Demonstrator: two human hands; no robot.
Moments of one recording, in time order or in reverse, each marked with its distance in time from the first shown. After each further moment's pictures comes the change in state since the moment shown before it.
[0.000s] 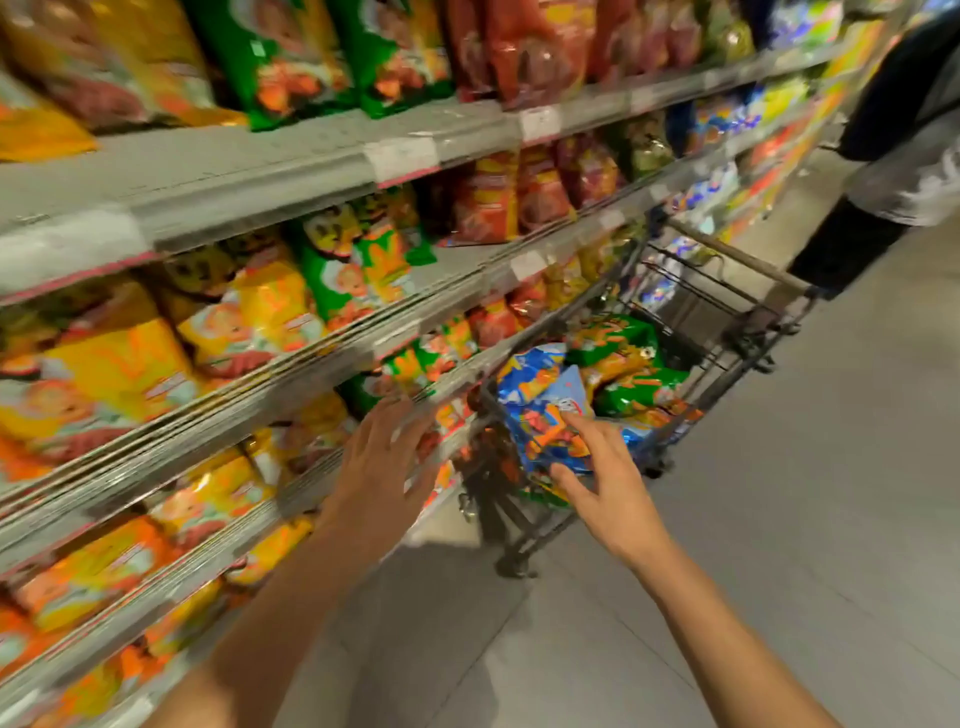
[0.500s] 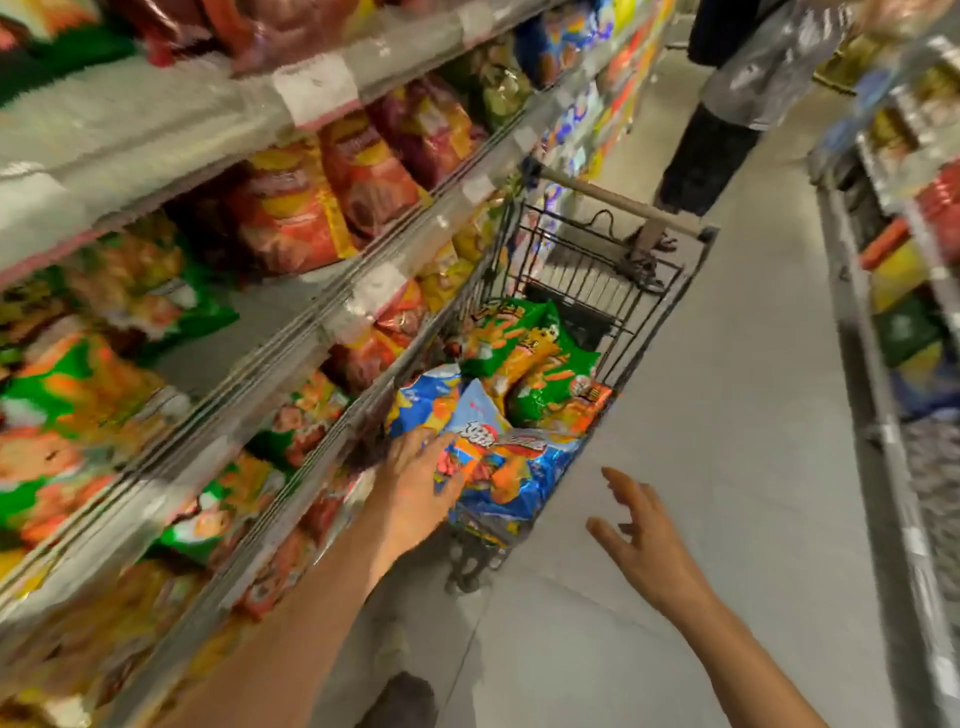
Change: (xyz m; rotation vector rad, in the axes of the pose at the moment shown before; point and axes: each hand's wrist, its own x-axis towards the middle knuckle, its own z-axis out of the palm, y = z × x) left_hand 0.198 -0.004 0.219 -0.183 -0.446 0.039; right_hand 0.061 0.158 -0.043 0.041 0.103 0.605
